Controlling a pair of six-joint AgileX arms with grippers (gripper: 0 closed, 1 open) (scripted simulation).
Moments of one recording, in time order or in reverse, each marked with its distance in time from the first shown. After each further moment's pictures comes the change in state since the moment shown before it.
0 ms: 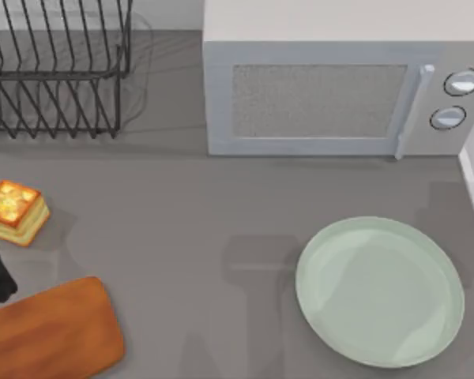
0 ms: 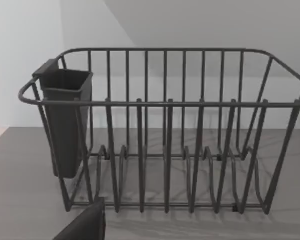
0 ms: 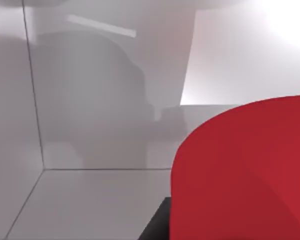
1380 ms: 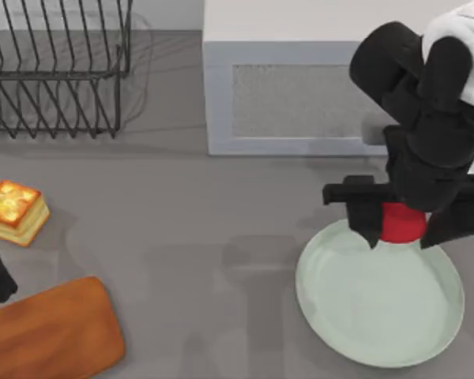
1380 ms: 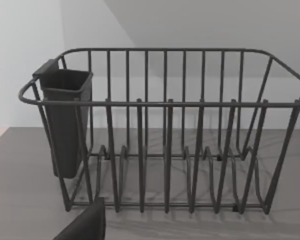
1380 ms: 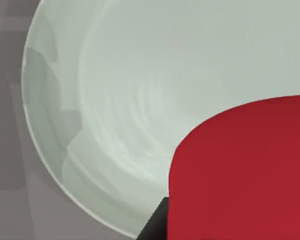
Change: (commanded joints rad) left arm 0.000 0.000 0.000 0.000 0.000 0.000; right arm 0.825 -0.219 0.113 -0.360 0.007 0.817
